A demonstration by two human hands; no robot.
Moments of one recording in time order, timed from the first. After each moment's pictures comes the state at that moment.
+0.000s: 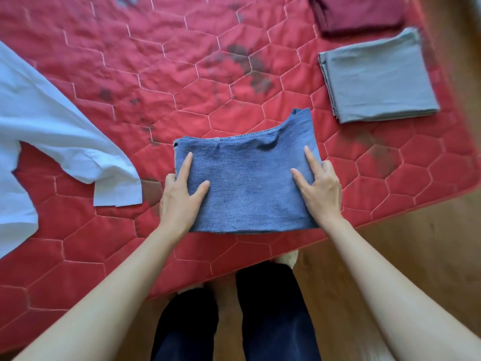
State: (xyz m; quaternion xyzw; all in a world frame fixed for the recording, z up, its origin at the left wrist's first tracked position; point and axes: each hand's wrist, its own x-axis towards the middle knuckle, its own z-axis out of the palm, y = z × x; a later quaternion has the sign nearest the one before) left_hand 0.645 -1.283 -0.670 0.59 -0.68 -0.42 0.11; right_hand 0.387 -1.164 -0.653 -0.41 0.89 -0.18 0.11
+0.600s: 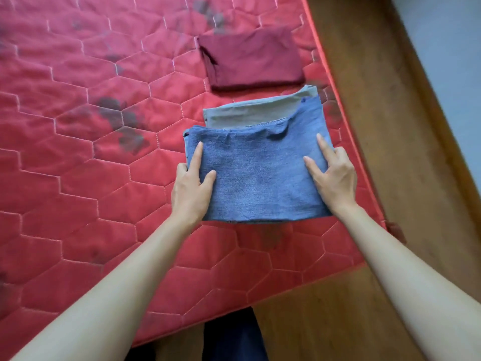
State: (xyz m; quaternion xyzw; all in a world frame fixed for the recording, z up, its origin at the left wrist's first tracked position) left_hand 0.241 -1.278 -0.644 0.58 -0.67 -0.43 0.17; right_hand -0.015 -1.173 -0.611 -0.44 0.88 -0.19 0.05
